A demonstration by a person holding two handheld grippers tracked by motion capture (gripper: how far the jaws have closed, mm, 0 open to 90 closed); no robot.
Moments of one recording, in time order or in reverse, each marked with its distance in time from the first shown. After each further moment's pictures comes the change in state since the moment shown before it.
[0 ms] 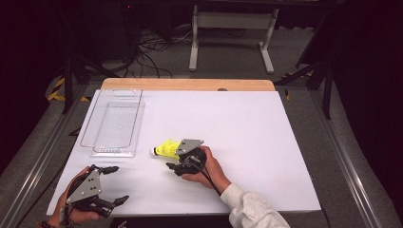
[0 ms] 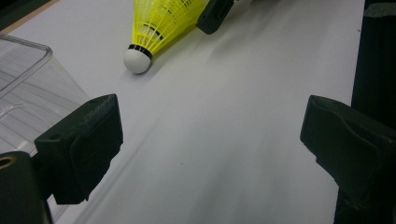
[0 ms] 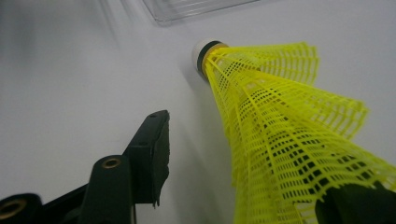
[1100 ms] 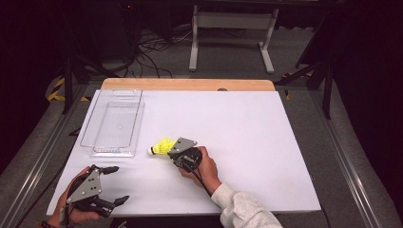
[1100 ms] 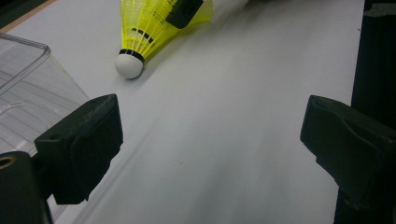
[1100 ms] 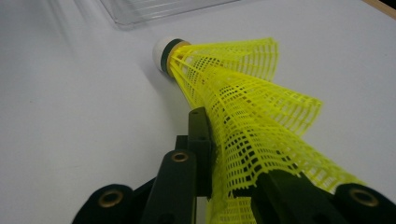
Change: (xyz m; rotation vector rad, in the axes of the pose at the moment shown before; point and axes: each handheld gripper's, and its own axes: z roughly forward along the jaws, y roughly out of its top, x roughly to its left) left arm 0.000 -0.001 0.000 0.001 -0.004 -0.002; right arm 0.006 0.008 0.009 0.015 -0.156 -0.005
